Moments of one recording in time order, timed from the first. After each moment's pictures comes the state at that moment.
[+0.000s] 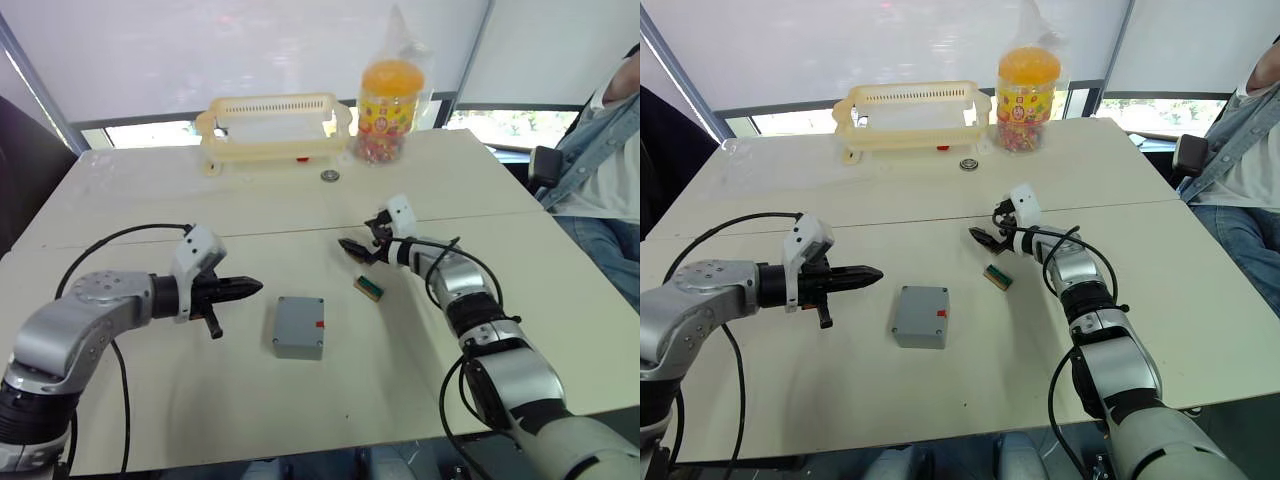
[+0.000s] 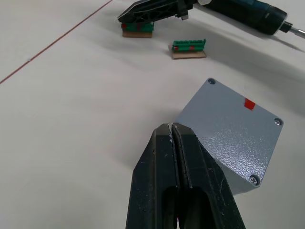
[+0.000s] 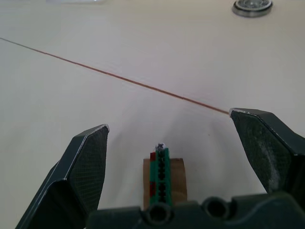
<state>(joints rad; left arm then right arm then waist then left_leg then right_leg) -0.35 0.82 0.09 -0.40 -0.62 0.89 -0.86 -0.95 -0.29 0.09 0.88 0.13 0.15 0.64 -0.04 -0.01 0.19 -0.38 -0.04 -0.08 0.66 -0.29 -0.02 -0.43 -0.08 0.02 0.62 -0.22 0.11</state>
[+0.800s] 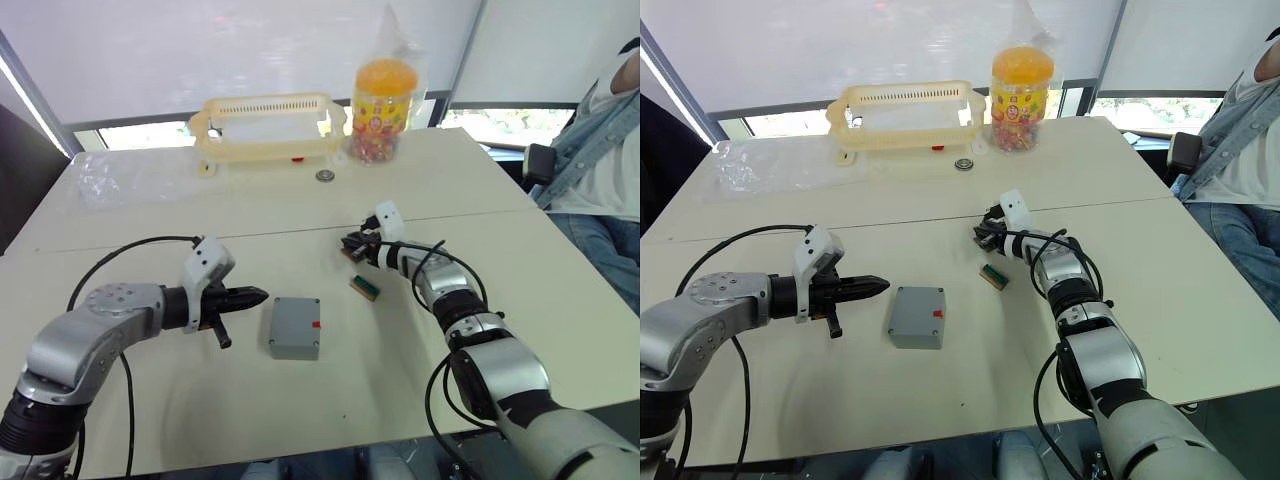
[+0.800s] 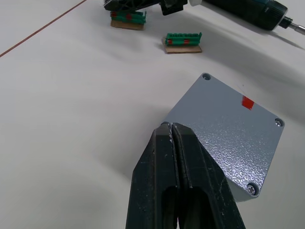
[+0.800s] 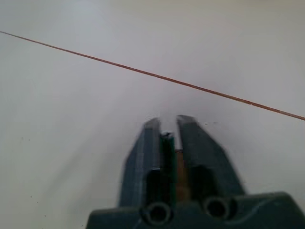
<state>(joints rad) -0.33 0.80 0.06 -0.42 -0.62 0.89 -0.81 -1.00 -0.25 0.06 1.00 0.08 0.11 0.63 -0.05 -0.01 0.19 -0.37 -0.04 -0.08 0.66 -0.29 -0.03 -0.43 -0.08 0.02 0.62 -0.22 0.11</state>
